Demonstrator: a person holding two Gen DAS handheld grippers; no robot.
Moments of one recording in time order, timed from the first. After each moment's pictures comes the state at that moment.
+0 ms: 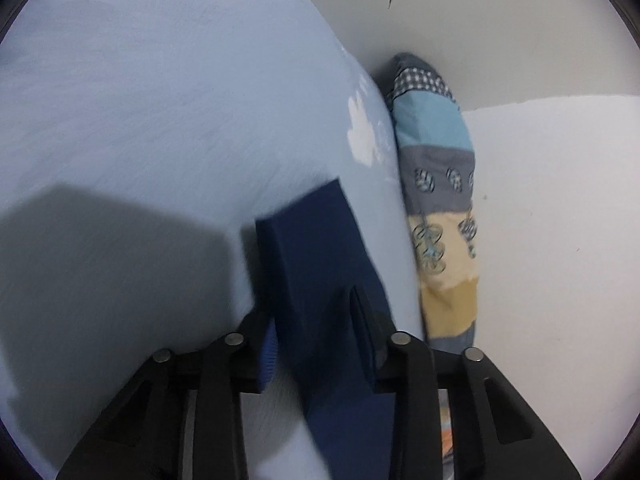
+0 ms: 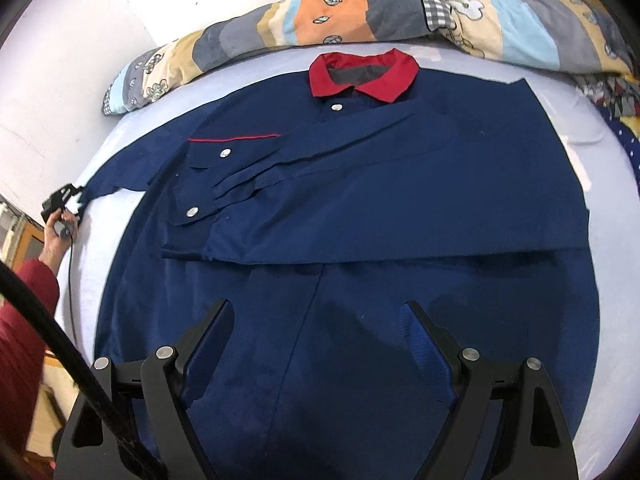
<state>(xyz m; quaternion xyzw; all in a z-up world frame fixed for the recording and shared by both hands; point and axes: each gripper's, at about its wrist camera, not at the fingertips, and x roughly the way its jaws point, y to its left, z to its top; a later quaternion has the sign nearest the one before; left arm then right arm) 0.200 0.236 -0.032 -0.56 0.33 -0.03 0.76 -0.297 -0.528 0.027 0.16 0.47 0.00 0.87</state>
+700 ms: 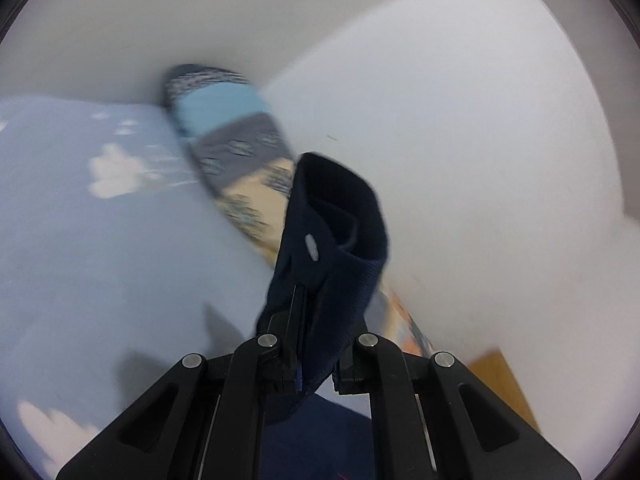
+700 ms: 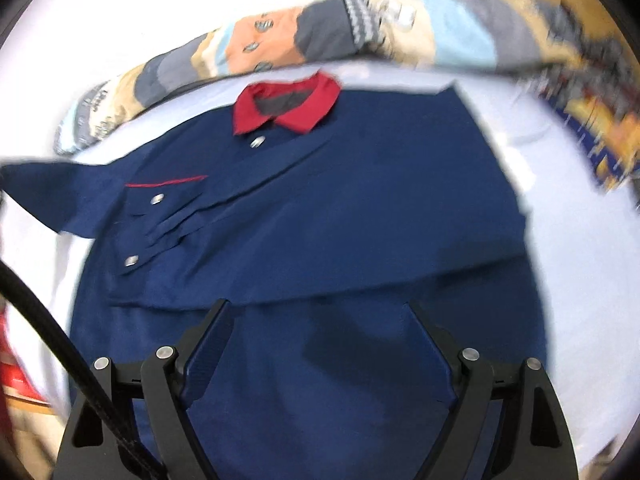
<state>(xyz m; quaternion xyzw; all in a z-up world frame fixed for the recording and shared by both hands) 0.165 0.087 0.195 -0.37 0.26 -0.23 0.86 -0.298 -0.575 0.039 0.16 0.44 -0.11 0.87</state>
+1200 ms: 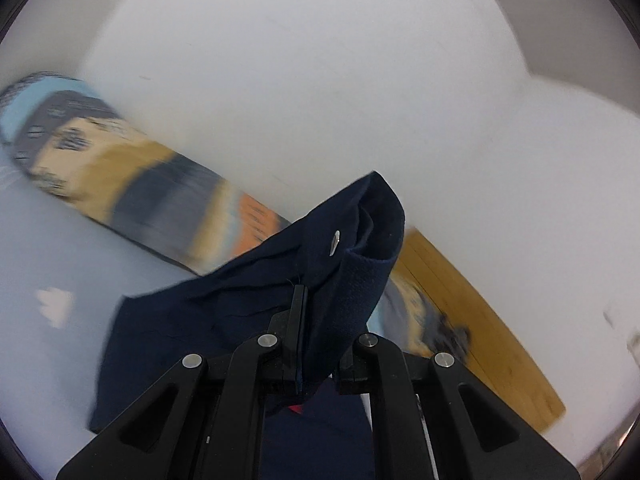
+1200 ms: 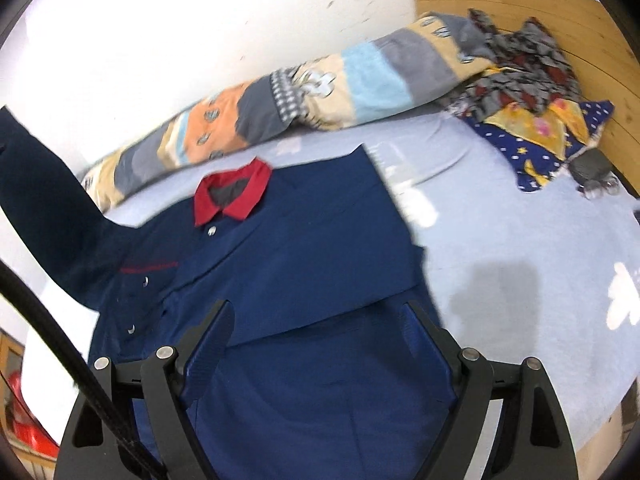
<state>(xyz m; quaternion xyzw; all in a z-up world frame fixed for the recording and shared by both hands) 0.000 -0.201 0.320 -0.22 0.29 -0.45 0.82 -0.376 -0.648 0.091 0.23 0.34 -0.18 0.89</state>
